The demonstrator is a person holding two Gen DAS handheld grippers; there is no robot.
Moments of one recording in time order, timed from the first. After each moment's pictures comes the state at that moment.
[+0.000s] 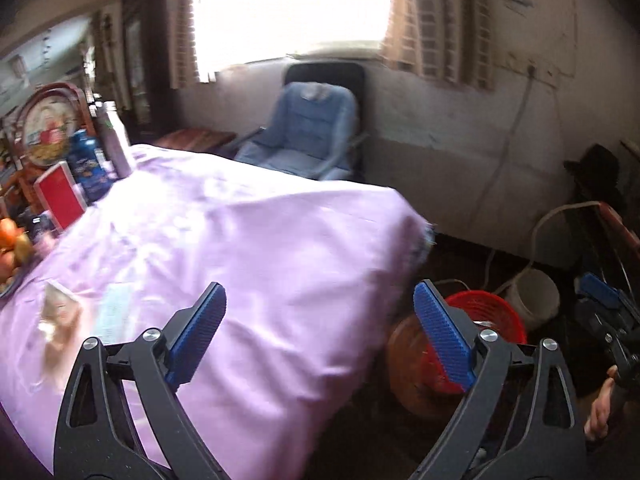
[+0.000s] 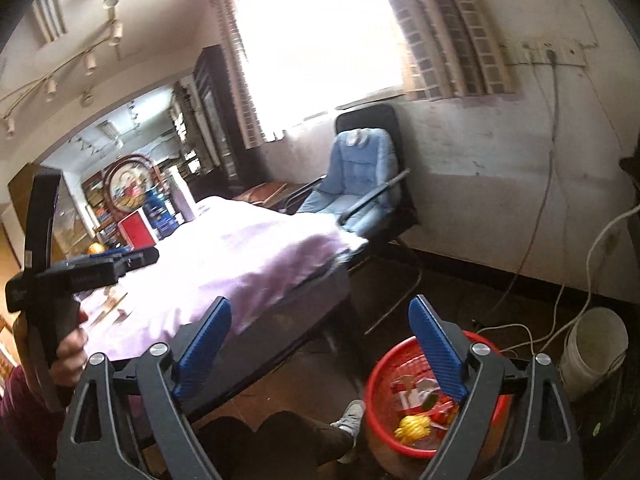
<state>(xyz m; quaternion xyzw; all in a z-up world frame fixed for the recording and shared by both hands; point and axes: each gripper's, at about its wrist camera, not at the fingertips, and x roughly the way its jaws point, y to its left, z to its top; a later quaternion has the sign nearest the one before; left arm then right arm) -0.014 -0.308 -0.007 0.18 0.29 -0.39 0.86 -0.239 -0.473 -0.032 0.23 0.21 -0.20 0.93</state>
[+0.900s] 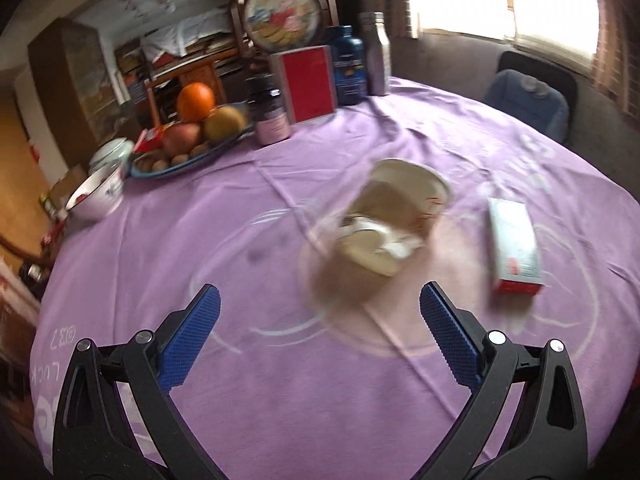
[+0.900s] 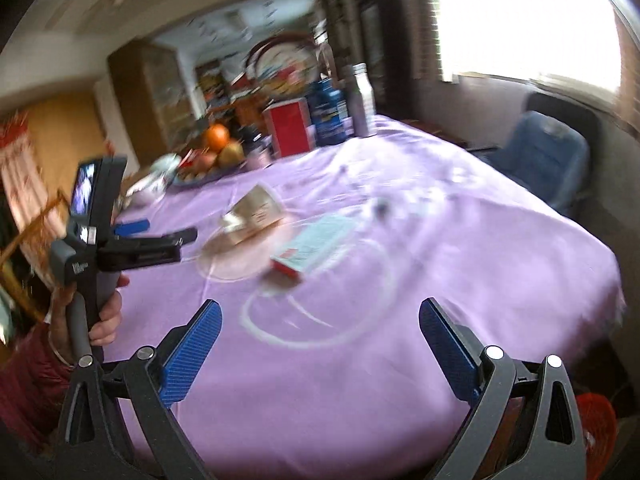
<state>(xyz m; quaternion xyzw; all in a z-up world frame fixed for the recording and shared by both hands) 0.165 -0.027 -0.047 0.13 0.35 -0.12 0.92 0.001 -0.256 0.000 0.11 0.33 0.04 0.94</state>
